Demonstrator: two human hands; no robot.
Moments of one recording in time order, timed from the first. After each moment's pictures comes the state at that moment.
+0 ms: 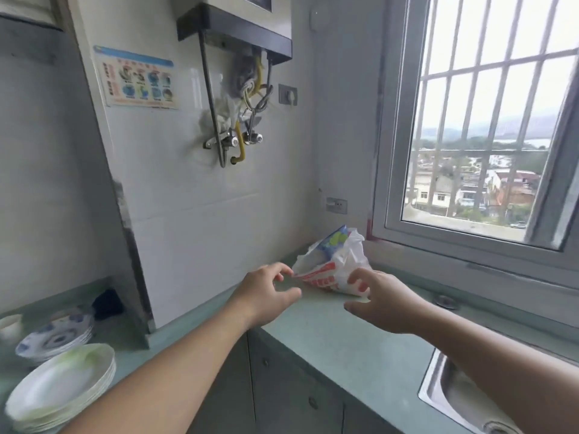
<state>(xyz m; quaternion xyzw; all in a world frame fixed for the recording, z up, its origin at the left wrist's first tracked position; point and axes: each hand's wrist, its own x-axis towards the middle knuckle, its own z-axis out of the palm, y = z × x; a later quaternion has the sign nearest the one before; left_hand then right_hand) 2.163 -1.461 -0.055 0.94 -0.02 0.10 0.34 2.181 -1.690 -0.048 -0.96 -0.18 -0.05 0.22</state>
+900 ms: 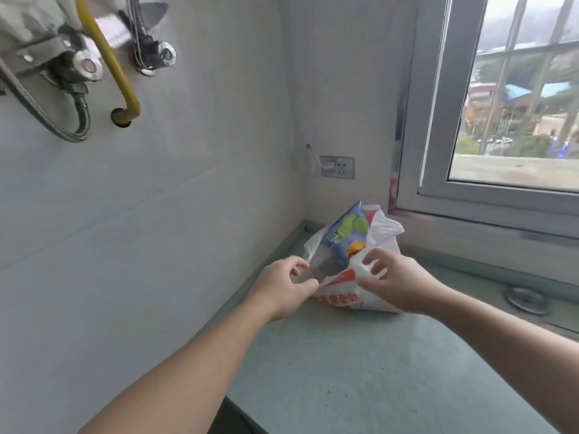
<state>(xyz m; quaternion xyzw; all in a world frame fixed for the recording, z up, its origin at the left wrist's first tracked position) 2.576 -1.428 -0.149 0.94 -0.04 -0.03 0.35 2.560 -1.645 -0.136 -0.94 -0.03 0.02 0.35</state>
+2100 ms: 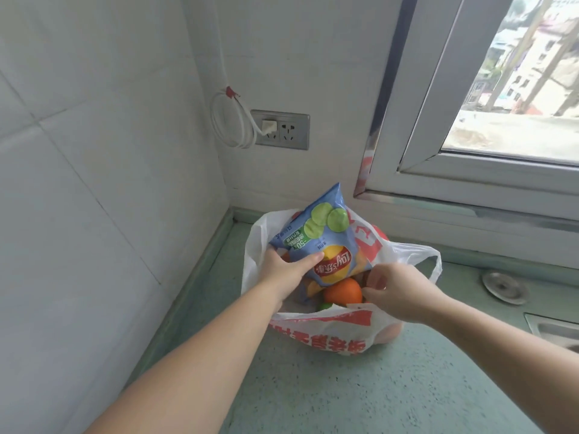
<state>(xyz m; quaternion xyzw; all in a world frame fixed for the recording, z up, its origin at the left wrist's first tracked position) 2.836 -1.508 -0.268 0.74 0.05 -0.23 0.62 2.740 -1.687 -0.233 -0.96 0.16 0.11 0.22</state>
